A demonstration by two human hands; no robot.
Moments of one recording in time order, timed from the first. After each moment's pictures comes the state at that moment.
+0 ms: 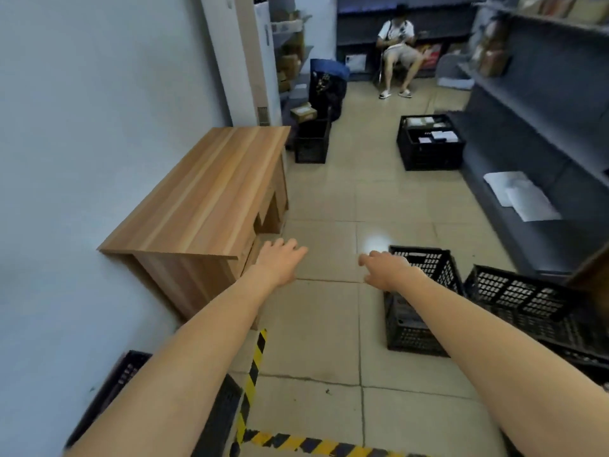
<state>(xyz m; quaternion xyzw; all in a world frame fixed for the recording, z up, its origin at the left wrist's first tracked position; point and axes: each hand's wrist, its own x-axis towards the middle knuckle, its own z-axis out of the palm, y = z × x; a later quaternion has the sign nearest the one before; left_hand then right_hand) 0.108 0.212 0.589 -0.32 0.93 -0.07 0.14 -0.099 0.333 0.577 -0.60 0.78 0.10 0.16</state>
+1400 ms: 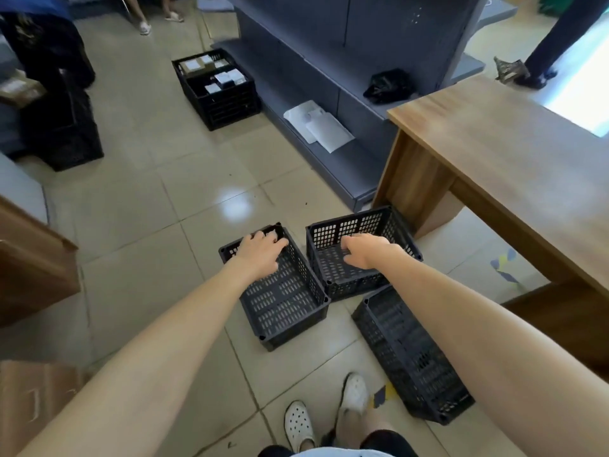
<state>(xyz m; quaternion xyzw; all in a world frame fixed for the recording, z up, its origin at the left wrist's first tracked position) -0.463 0.238 0.472 -0.01 0.98 -0.05 0.19 -0.569 0.461 0.498 -0.31 0.91 0.07 0.28</state>
